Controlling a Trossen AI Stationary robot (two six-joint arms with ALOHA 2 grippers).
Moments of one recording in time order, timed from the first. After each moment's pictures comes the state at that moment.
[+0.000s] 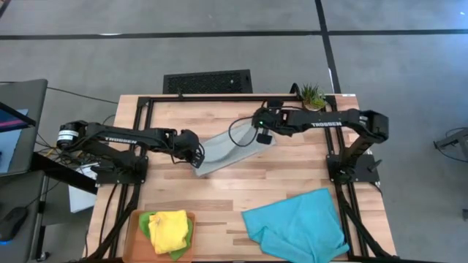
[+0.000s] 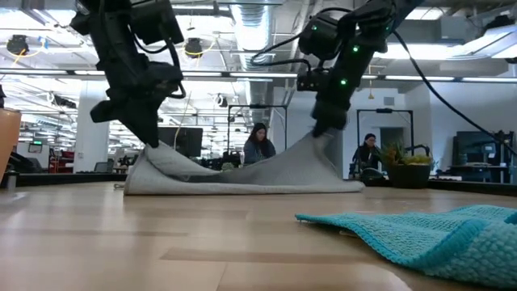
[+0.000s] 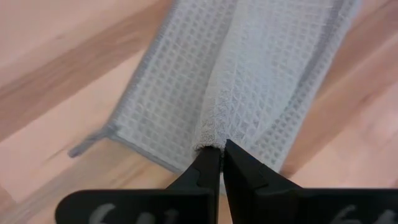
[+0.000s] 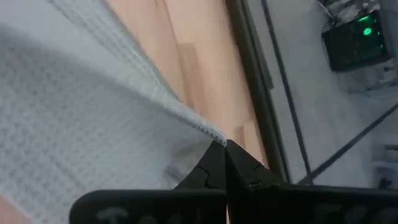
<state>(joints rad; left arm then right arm) 0.11 1.28 0.75 -0.60 -0.12 -0.85 -0.28 1.63 1.07 -0.44 0.50 -0.30</state>
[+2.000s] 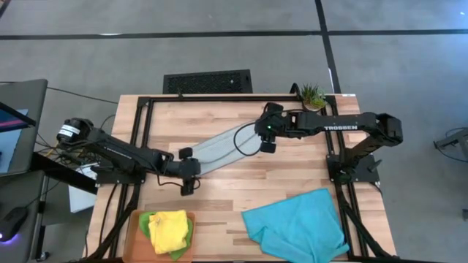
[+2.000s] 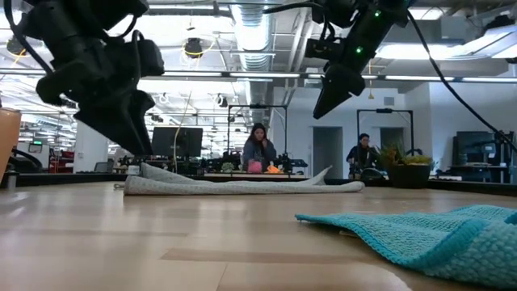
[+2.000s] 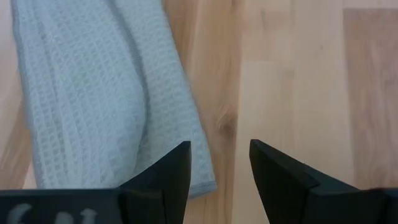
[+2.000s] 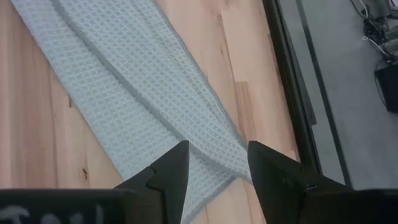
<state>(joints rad) -0.24 1.28 0.58 -0.27 -0.26 -0.24 -0.18 1.49 1.08 -0.53 0.31 -0.28</state>
